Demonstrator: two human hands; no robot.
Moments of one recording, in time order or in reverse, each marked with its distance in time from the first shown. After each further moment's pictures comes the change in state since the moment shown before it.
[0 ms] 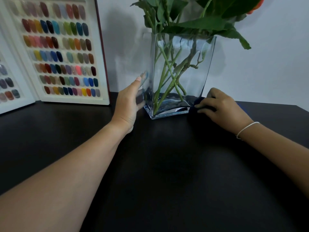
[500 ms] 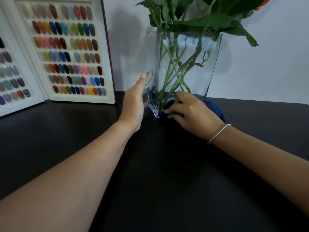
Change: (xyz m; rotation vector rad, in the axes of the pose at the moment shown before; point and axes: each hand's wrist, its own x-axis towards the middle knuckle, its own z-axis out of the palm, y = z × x) left_hand -0.001 0.001 0.003 0.008 0.034 -0.007; right_hand 0.022 -0.071 0.024 0.072 -0.031 -0.221
